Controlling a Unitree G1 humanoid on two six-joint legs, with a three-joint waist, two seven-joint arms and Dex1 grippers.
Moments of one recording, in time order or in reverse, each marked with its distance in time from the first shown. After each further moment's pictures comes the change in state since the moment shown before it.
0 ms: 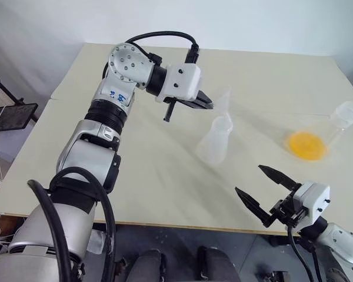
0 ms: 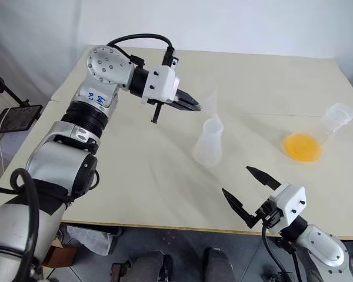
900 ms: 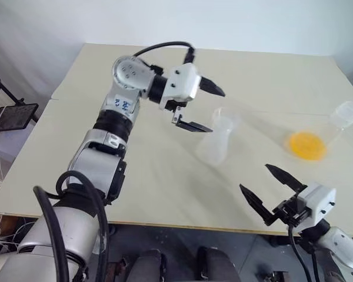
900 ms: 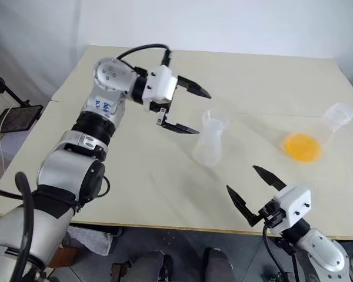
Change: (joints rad) left arm 0.175 -0.015 0.174 -0.124 -0.218 0.244 -0.159; right arm 0.069 0.083 -0.070 -0.022 0.002 -0.026 -0.074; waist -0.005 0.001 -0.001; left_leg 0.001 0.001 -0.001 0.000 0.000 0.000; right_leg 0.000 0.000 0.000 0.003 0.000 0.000
